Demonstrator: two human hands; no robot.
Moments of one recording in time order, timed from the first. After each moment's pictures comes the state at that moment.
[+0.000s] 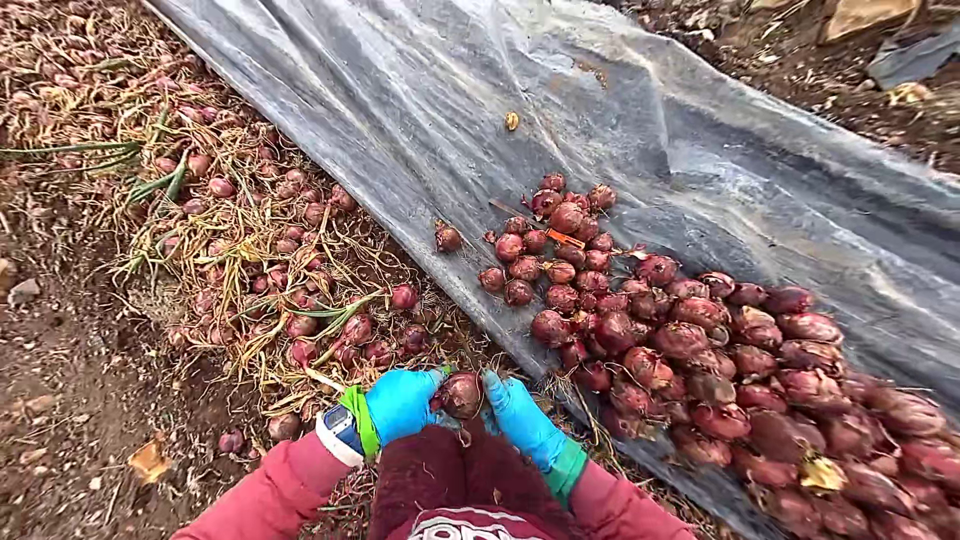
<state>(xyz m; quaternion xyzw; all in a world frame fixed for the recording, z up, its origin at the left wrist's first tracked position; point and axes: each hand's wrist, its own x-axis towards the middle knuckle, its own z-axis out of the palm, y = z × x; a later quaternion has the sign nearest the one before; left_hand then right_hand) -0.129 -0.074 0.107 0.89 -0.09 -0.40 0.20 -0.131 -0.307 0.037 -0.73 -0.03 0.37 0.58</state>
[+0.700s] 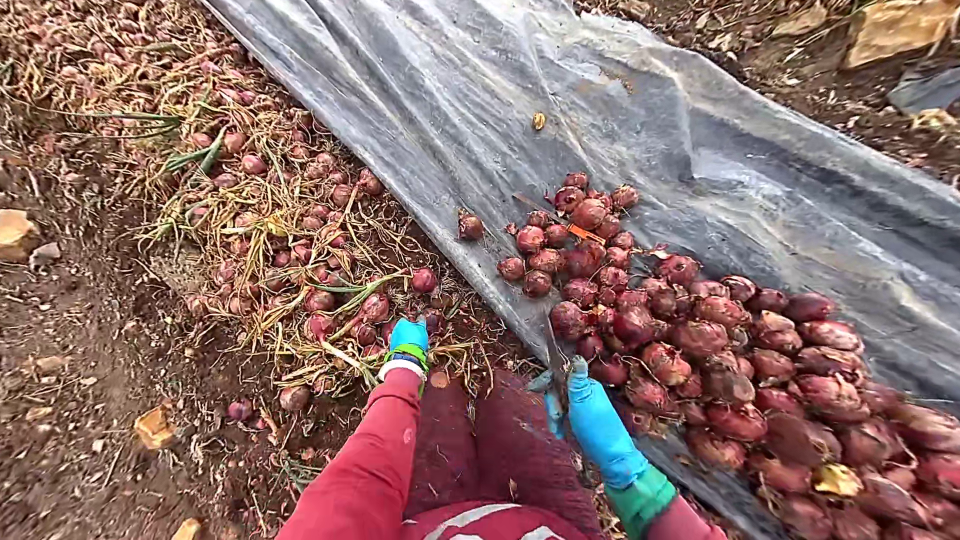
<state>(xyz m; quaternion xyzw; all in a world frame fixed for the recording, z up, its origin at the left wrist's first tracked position) -0.113 -0.048 -0.075 0.80 0.45 -0.22 0.34 -0.169 -0.365 0.044 -0.72 0.09 0.29 0.62</state>
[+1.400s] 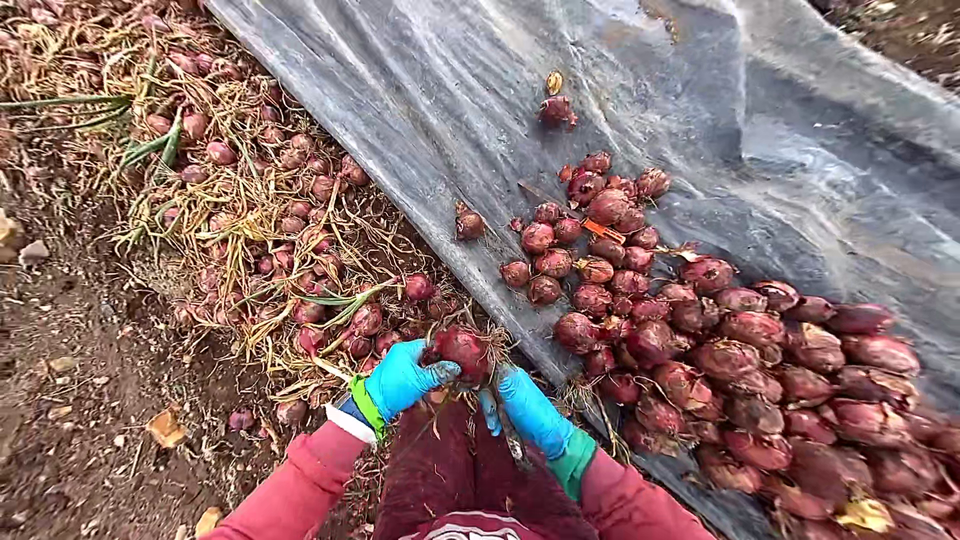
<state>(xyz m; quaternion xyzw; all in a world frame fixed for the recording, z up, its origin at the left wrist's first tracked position) -0.110 -0.040 0.064 0.79 0.10 -0.24 0.56 -0.097 -0.287 0.009 -0.58 0.02 0.46 0.68</state>
